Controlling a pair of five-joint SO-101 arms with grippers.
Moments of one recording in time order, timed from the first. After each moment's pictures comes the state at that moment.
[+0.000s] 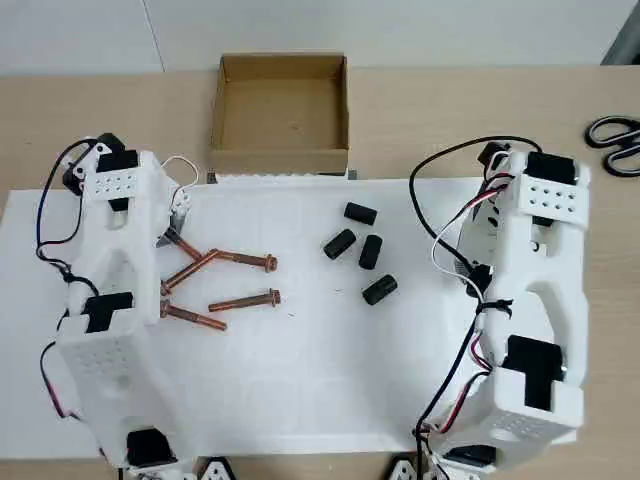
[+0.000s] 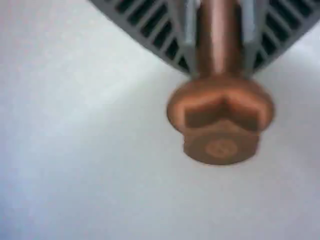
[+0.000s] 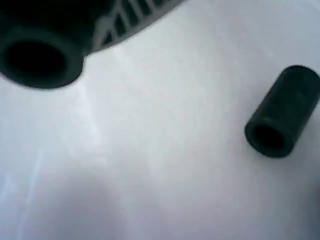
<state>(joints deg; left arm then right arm) -13.2 32.1 -11.6 75.9 48.4 10.1 7.5 -1.6 96.6 -5.0</state>
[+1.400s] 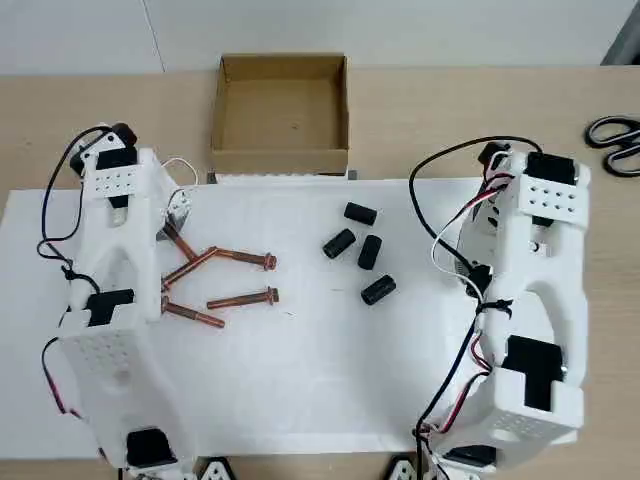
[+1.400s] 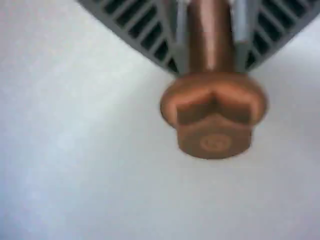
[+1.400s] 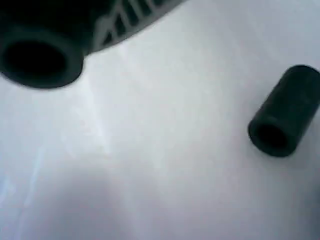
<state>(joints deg) -13.3 34.8 -15.3 76.9 37.7 10.1 7.4 -0.6 96.4 -5.0</state>
